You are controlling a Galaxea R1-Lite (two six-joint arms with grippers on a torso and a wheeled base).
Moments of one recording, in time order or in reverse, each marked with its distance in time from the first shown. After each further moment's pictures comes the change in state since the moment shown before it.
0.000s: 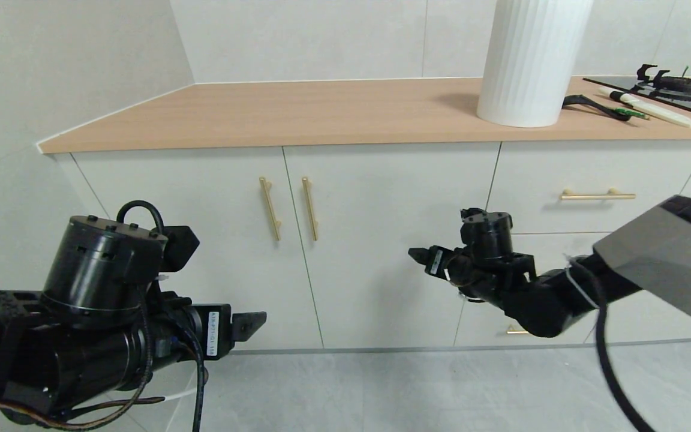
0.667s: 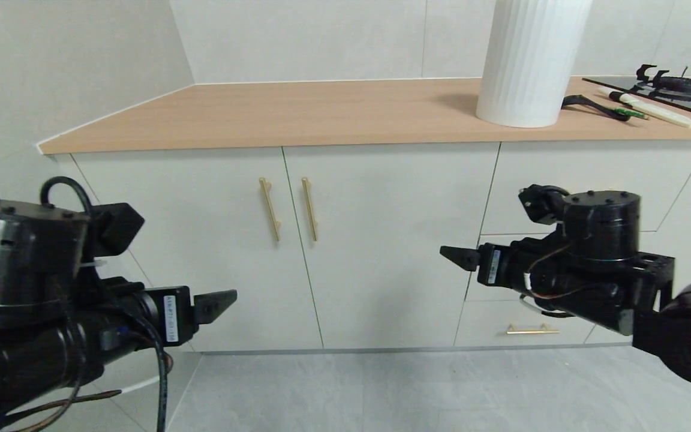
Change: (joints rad) left arm 0.056 -0.136 0.005 -0.003 0.030 0.017; right arm 0.020 -0.449 0.352 -0.001 0.055 -0.187
